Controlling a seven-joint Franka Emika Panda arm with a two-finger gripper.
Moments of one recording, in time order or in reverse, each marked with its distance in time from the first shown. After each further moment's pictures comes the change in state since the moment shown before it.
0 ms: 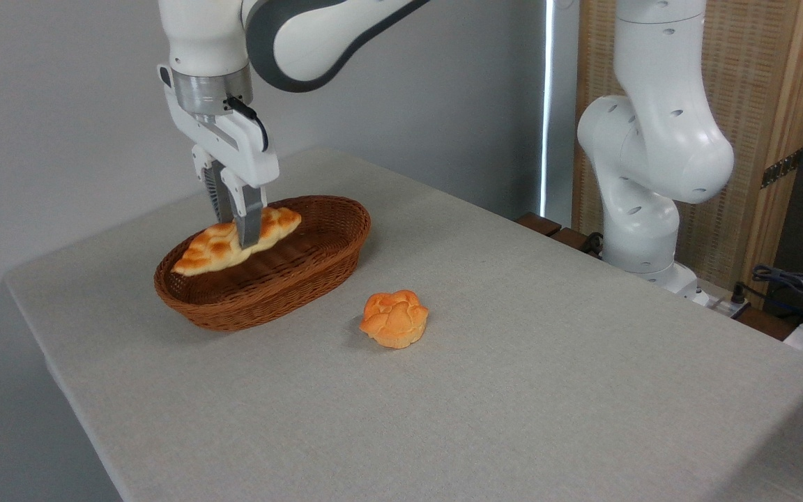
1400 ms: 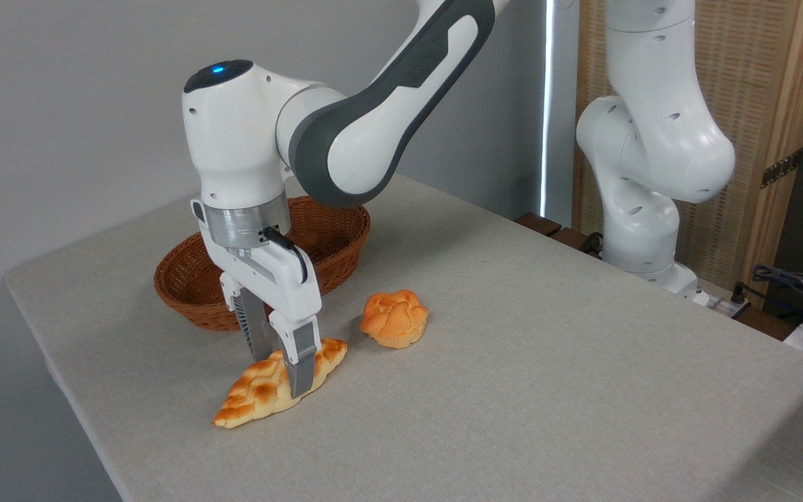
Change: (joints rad) arm 0.039 0.091 0.224 -0.136 0.182 0.194 0.201
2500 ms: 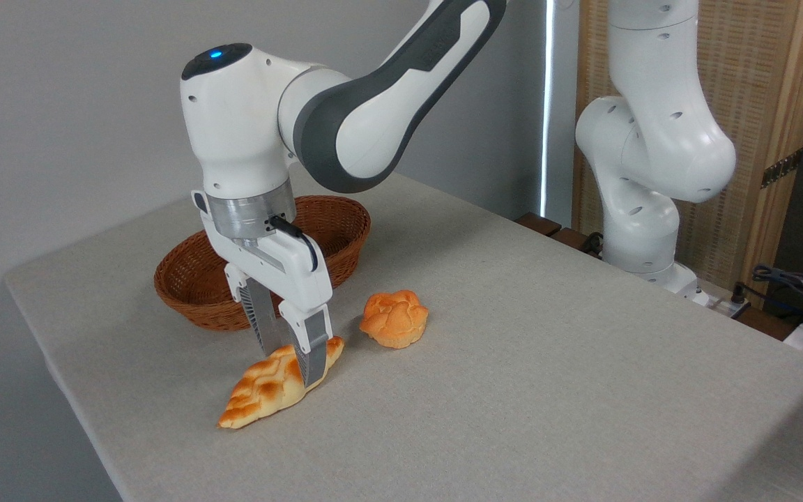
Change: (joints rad) arm 0.017 -0.028 0.001 0.018 -0.022 -0.092 0.000
